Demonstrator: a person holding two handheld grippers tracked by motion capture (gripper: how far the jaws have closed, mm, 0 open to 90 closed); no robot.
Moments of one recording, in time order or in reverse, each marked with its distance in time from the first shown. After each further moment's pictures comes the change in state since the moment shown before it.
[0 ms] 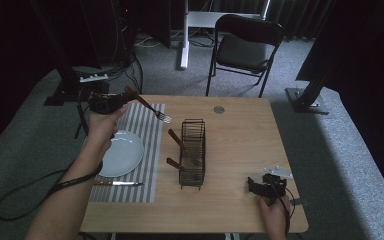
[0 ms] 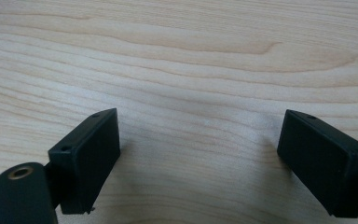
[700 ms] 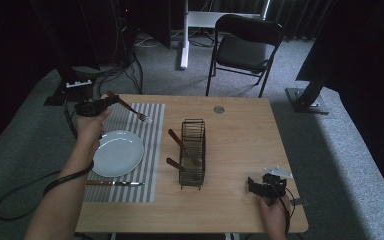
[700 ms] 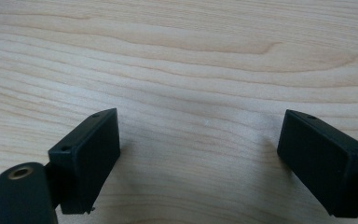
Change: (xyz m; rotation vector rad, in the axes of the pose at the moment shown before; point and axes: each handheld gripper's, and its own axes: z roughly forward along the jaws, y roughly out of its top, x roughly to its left) left arm 0.063 -0.017 0.003 -0.004 0.110 -0.104; right arm 0.000 0.000 0.000 0.000 0.000 0.000
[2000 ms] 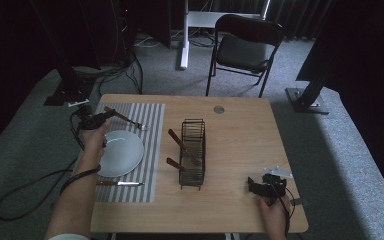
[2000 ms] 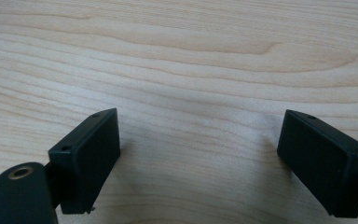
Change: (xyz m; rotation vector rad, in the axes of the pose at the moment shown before) left arm 0.094 -0.062 0.058 -0.015 0.028 -0.233; right arm 0.000 0.000 0.000 -0.001 0.000 0.000
